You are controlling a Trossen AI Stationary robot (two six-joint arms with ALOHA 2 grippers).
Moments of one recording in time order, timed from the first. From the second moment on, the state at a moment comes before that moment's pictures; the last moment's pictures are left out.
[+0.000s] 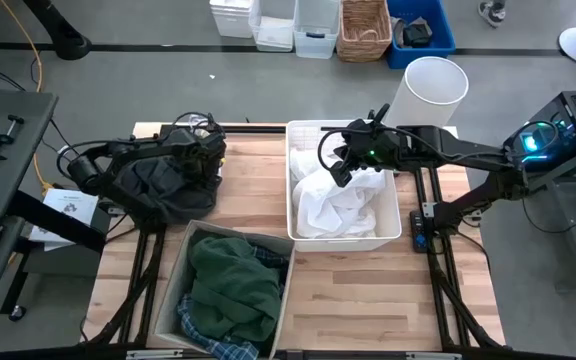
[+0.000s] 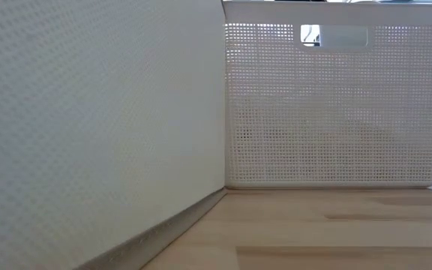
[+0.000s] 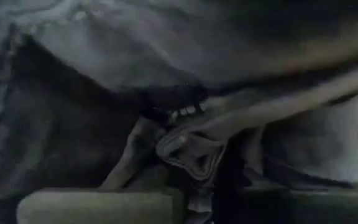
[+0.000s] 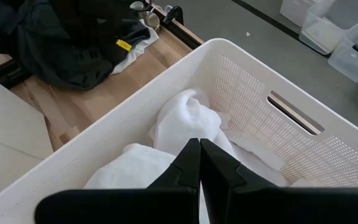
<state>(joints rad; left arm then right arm) 0.74 1.49 0.78 -1.01 -0.12 -0.47 -0.07 1.42 1.64 -1.02 0.41 0.47</state>
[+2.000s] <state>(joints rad) -0.41 1.54 2.35 -0.68 0.37 -0.59 -0.20 1.42 1.64 -1.10 0.61 0.43</state>
